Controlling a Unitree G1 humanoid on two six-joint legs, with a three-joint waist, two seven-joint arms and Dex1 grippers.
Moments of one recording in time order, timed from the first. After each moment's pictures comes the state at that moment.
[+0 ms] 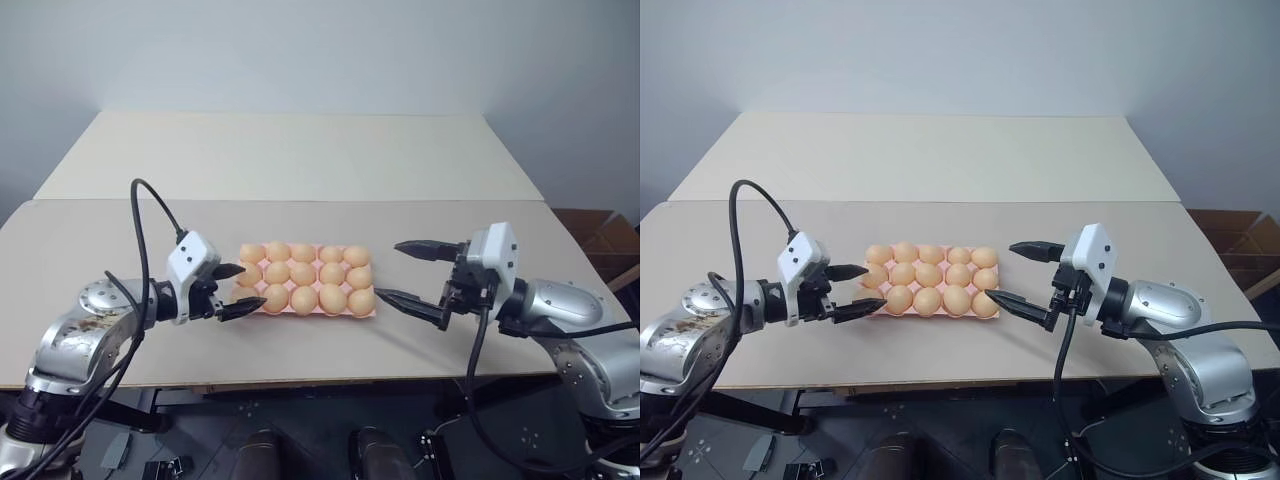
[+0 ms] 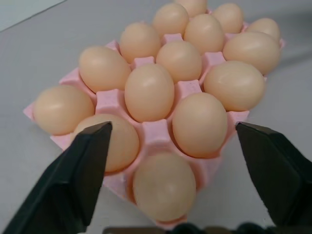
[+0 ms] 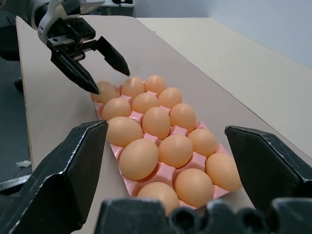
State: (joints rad) left arm -0.28 0.82 0.06 -0.29 -0.47 0.70 -0.87; right arm -0.22 -0.72 -0.10 -0.52 0.61 0.49 0.84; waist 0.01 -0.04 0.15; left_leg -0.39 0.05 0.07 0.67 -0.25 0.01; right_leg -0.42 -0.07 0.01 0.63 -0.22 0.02
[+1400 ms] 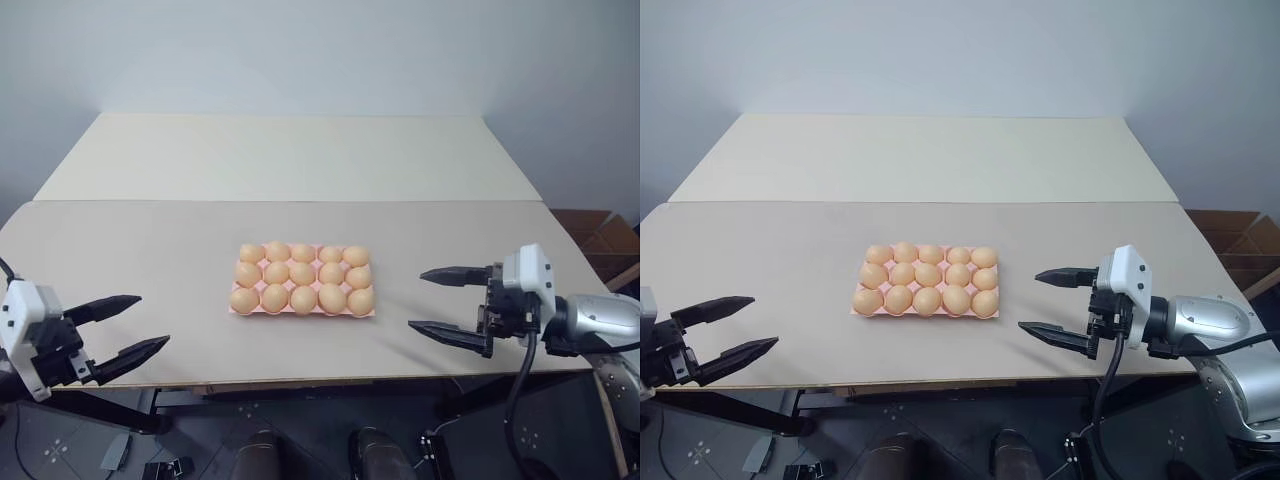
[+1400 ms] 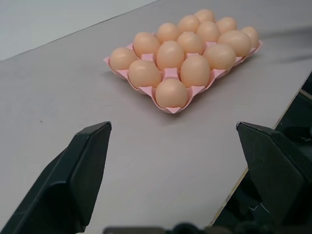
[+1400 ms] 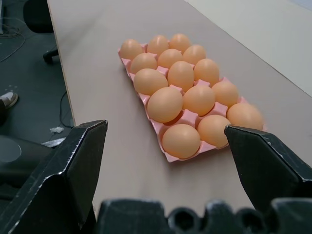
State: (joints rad) left arm 0.36 0.85 0.75 -0.42 -0.68 0.53 -1.12; right arm -0.07 -0.86 -0.22 -0.47 0.65 0.46 1.06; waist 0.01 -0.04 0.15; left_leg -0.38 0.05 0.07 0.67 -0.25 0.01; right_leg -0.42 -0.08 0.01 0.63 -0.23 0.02
